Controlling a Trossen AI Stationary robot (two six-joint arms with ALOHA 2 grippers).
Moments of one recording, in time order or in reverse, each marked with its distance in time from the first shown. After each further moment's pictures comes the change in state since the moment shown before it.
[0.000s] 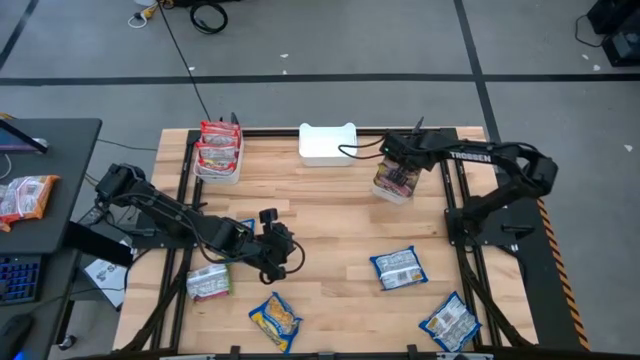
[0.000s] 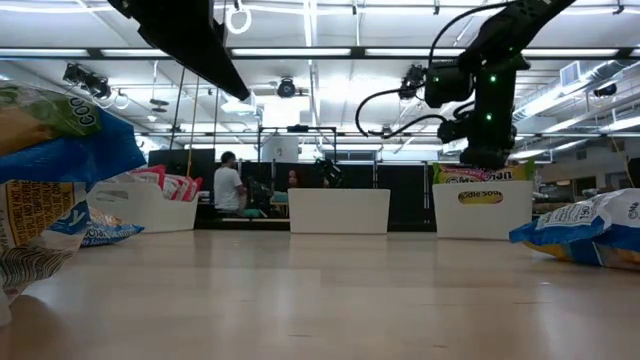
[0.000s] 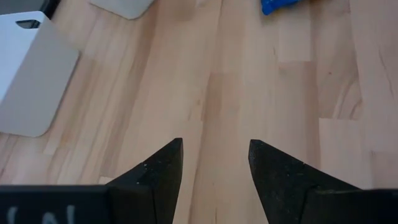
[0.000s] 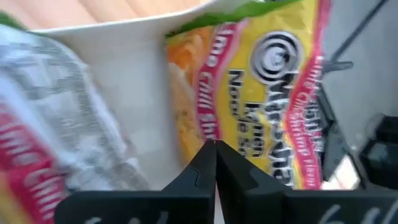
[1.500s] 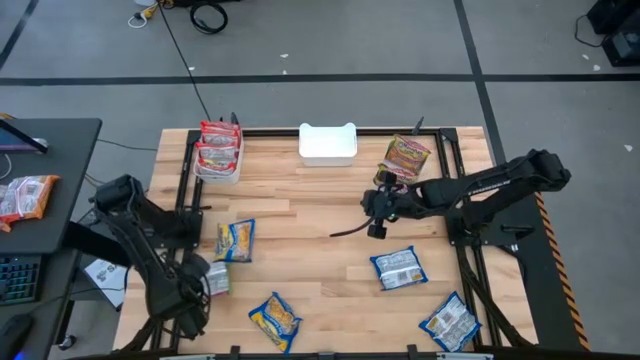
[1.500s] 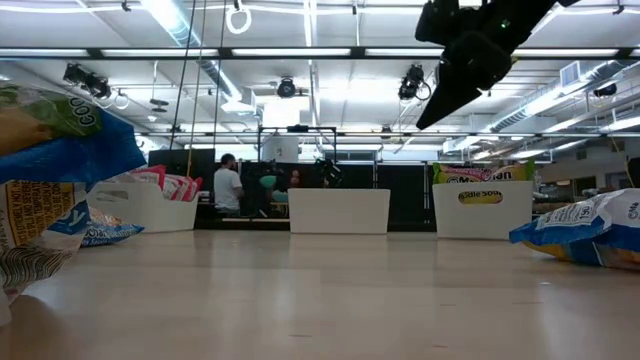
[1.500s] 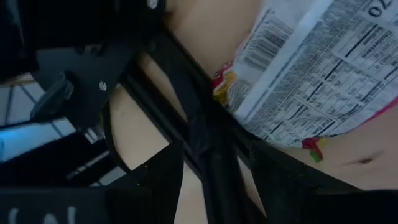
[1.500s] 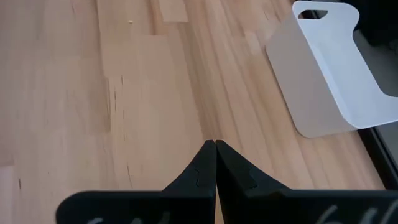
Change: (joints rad) left arm -0.640 0.092 0.000 -0.899 0.705 -1.491; right arm 0.700 -0.100 0.000 0.361 -0.029 0.064
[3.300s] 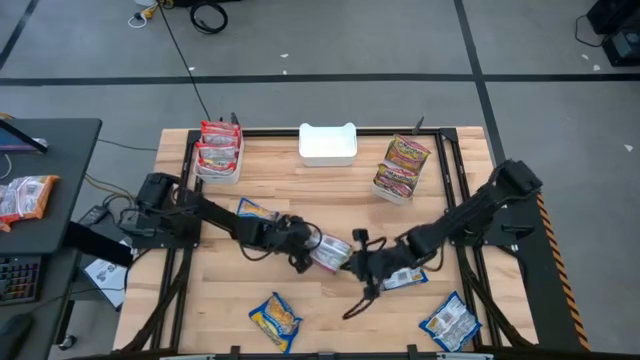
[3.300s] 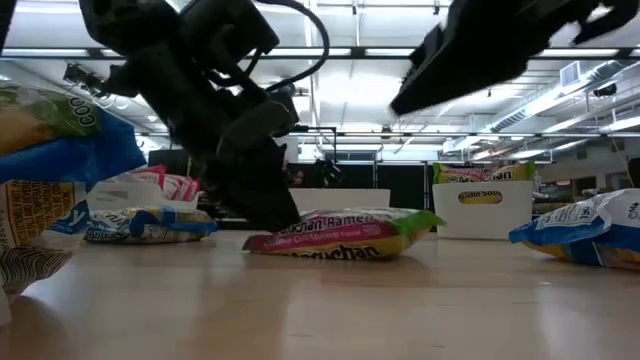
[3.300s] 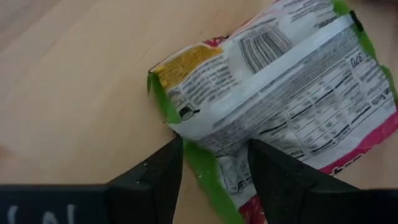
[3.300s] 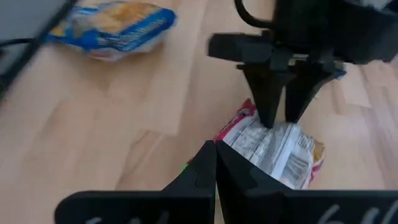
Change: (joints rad) left arm 0.837 0.237 -0.197 1.504 -0.456 1.188; right arm 0.333 0.311 0.000 0.514 -0.089 -0.032
